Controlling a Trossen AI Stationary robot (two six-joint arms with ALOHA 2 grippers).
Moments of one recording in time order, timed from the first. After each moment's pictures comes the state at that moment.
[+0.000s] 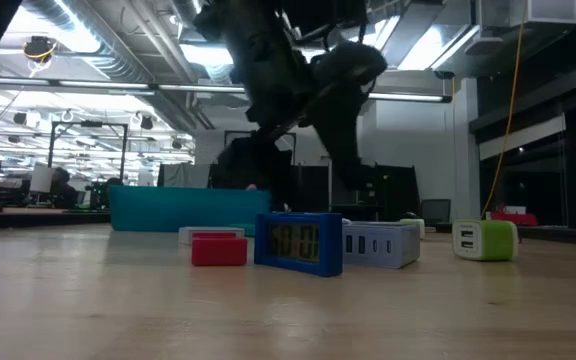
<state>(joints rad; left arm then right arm) -0.15 2.02 1.45 -0.51 -0.01 -0.97 0.17 0.60 0.79 0.25 0.45 0.38</state>
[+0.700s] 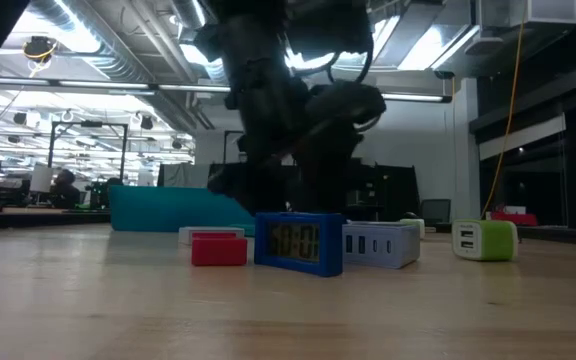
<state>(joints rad) -0.16 2.10 1.46 -0.52 0.02 -0.95 0.17 0.62 0.79 0.25 0.44 0.39</state>
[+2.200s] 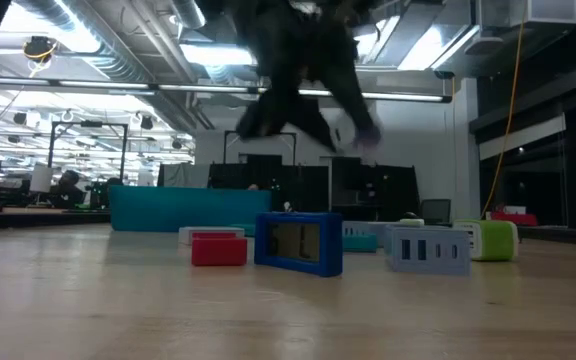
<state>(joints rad) -0.12 1.91 1.45 -0.44 0.10 -0.89 0.17 0.62 0.79 0.26 0.43 0.33</state>
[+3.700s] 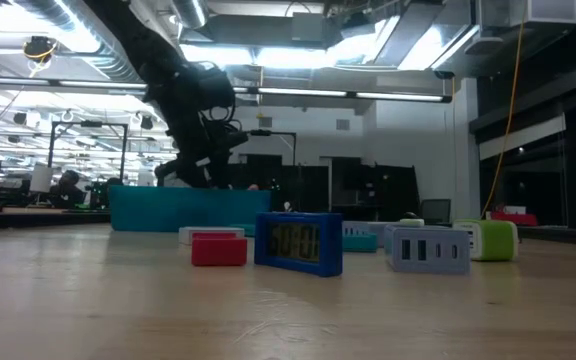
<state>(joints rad) 0.66 1.63 0.96 -0.34 0.03 -0.56 0.17 0.62 0.79 0.25 0.40 0.33</state>
